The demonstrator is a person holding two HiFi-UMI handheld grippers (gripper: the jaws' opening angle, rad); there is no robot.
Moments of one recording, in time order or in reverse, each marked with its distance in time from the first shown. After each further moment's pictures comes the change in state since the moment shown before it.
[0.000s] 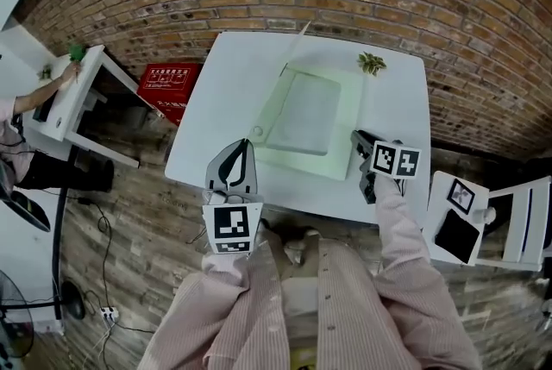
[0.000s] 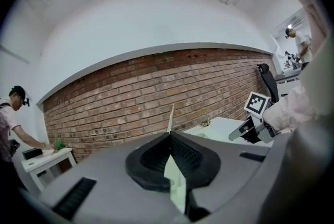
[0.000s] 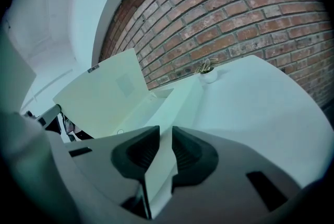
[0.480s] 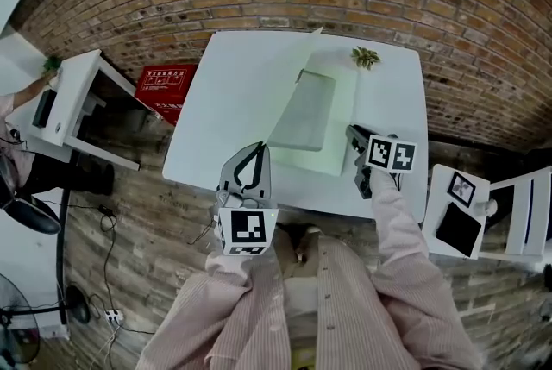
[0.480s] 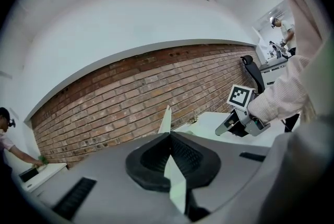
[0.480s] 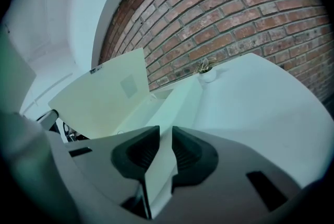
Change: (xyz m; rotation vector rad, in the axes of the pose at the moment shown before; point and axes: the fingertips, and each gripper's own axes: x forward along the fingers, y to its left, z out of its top) left arm 0.001 -0.044 0.000 0.155 0.022 -0.093; right arm 0.000 0.002 0.000 0.029 -0.018 0.009
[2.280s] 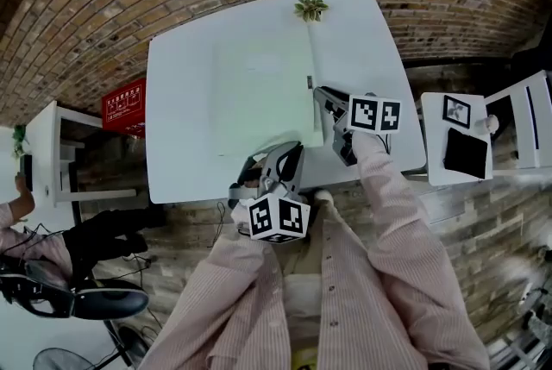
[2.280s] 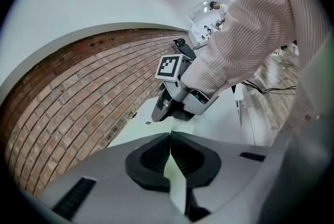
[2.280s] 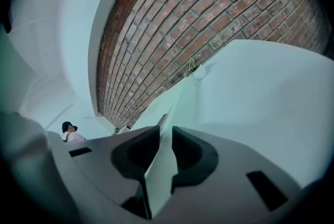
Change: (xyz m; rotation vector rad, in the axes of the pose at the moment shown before) left arm 0.039 -0.155 -0.046 0.473 0.094 -0.573; right arm -0.002 -0.005 -0.001 0.248 -0.139 0.065
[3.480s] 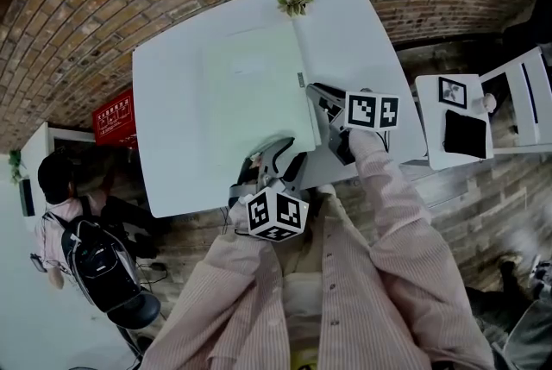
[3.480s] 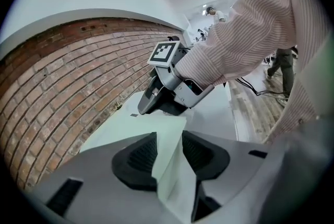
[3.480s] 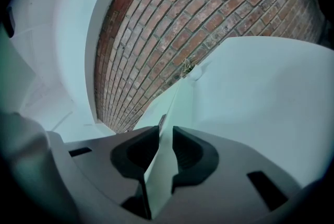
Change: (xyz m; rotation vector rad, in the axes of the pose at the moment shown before) left arm 0.022 -0.016 -0.020 -0.040 0.026 -0.171; right arm 0.001 -0.002 0.000 0.065 -0.032 -0.006
